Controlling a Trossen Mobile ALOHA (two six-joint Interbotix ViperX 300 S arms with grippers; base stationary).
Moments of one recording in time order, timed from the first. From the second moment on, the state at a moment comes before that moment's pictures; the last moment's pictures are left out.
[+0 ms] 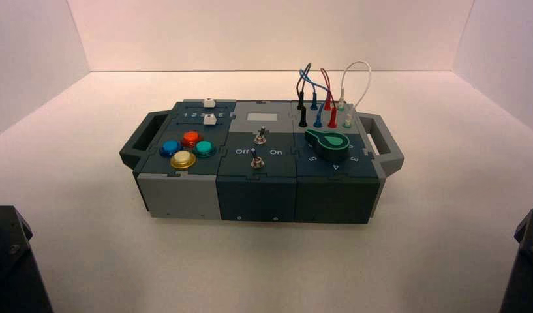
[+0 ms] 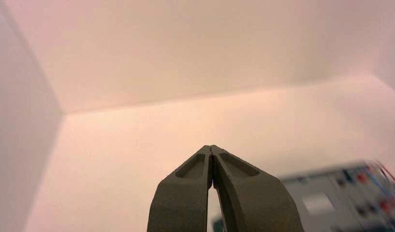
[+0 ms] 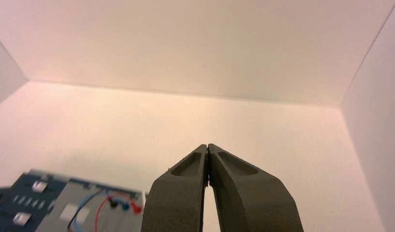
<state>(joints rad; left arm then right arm) -0.25 -0.97 1.07 -0.03 0.34 0.02 0.17 -0.89 1.05 0.06 0.24 0.01</state>
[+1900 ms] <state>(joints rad) -0.44 -0.57 1.02 -0.03 0.54 0.03 0.55 -0.60 0.98 0.13 0.44 0.00</state>
